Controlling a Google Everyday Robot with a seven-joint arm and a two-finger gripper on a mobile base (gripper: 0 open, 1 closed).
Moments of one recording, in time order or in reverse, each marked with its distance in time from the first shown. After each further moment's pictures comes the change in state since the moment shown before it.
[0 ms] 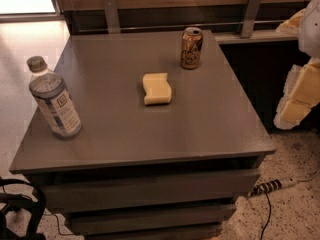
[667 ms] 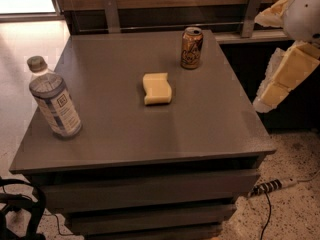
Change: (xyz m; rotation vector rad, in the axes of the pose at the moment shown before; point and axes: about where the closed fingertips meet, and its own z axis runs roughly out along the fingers) arm -0.041 -0.014 0.002 -0.042 -0.204 -0.029
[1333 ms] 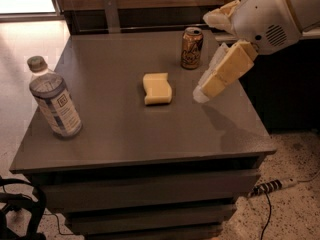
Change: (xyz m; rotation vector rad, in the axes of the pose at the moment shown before) arm -0.088 0.001 0.038 -0.075 -0.393 0.020
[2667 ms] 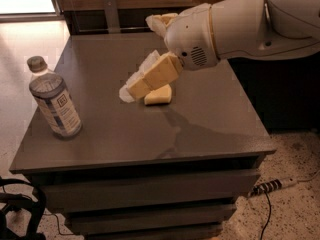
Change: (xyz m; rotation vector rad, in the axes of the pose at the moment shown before) arm -0.081 0.016 0.086 -0.019 -0.344 0.015
